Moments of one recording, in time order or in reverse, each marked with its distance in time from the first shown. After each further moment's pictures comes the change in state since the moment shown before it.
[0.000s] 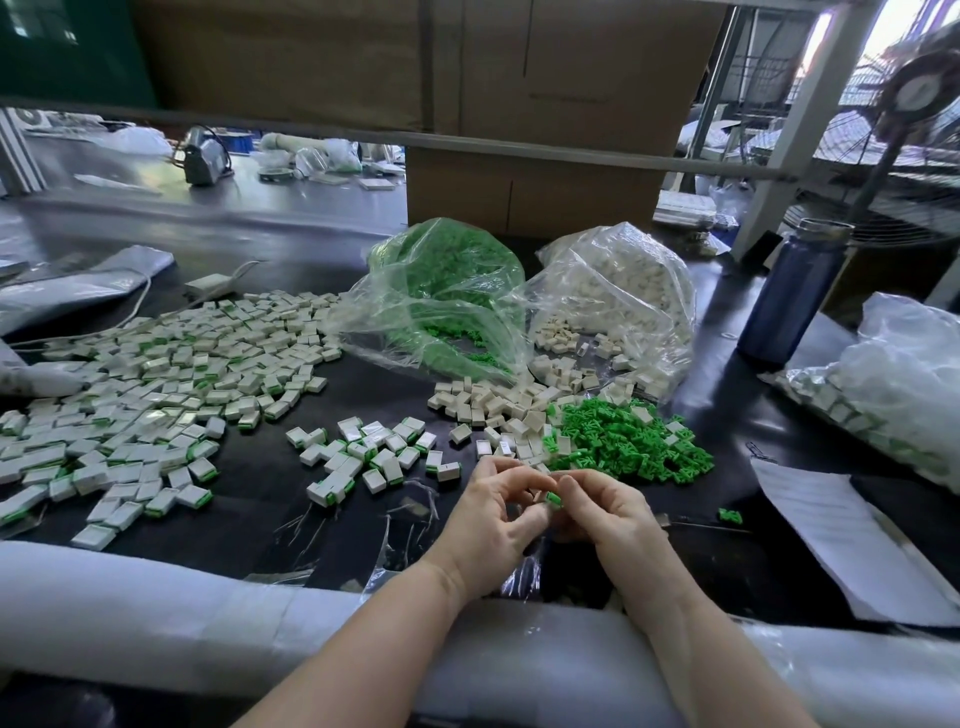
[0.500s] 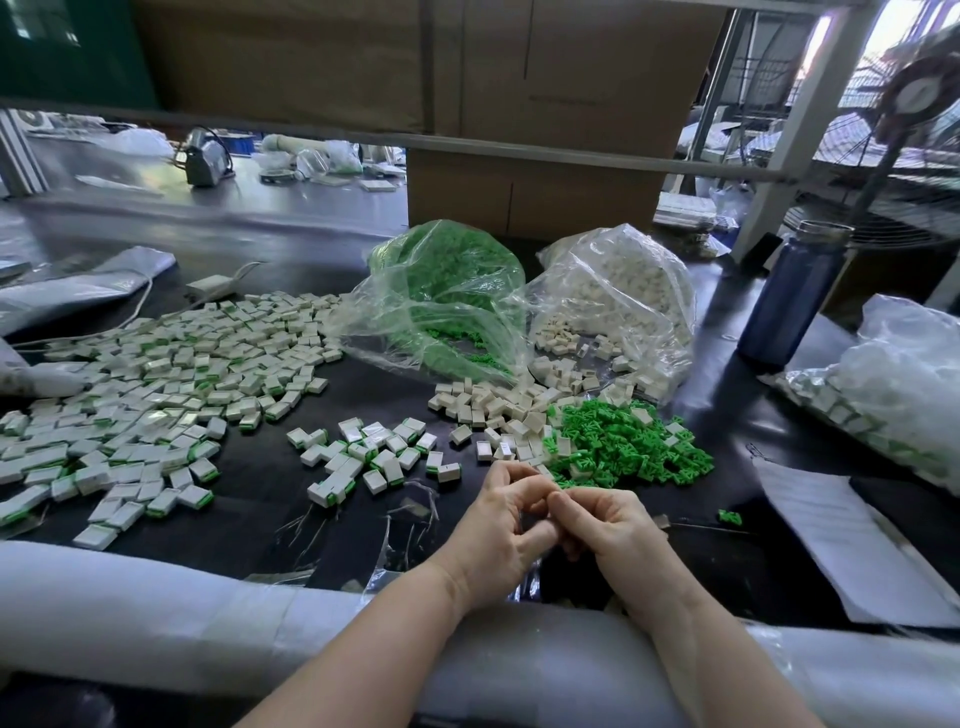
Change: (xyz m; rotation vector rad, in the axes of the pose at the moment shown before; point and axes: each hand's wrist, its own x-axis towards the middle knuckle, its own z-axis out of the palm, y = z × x) left_hand 0.001 -0.004 0.003 0.113 -0.097 0.058; right_hand 0.000 0.001 -0.004 -0.109 -0.095 -0.001
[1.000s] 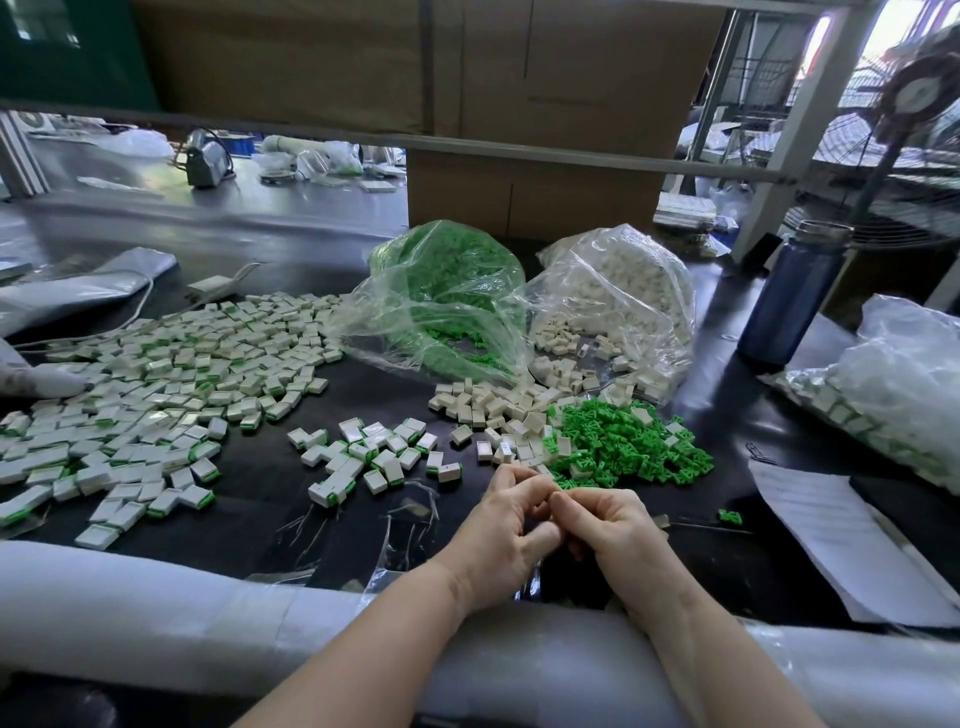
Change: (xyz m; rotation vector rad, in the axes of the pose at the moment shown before) left_hand 0.001 -0.003 0.002 0.098 -0.027 0.000; right_hand -0.001 0.001 0.000 -0.030 0.022 0.000
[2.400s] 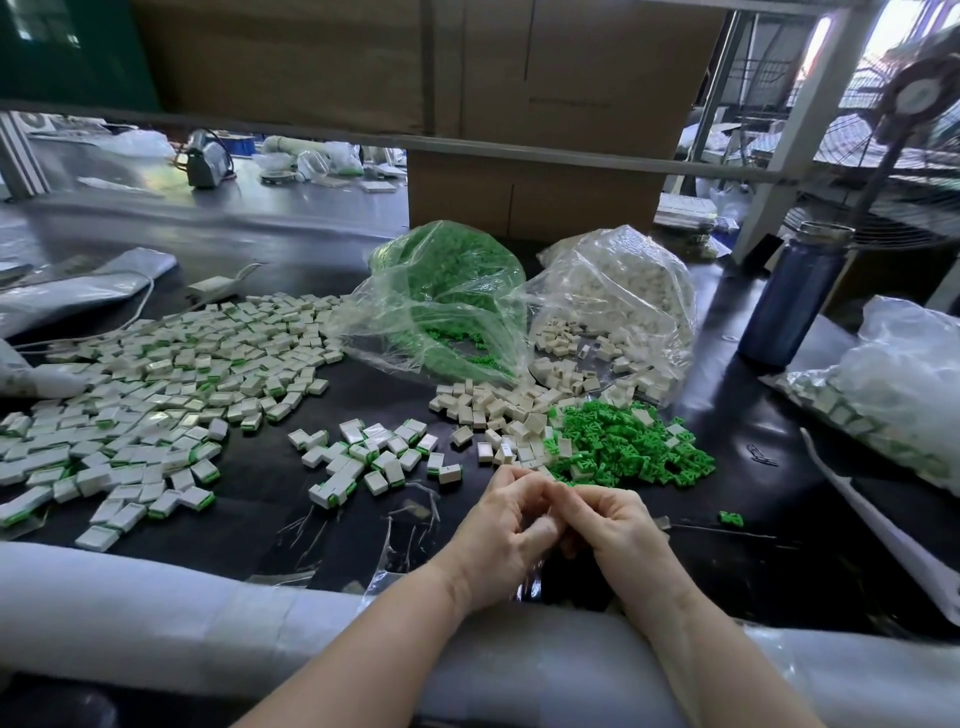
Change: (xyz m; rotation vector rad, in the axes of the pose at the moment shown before) left_hand -0.002 0.005 -0.003 -0.127 0.013 0.017; right_hand 0.000 -0.005 0.004 0.144 0.002 -0.014
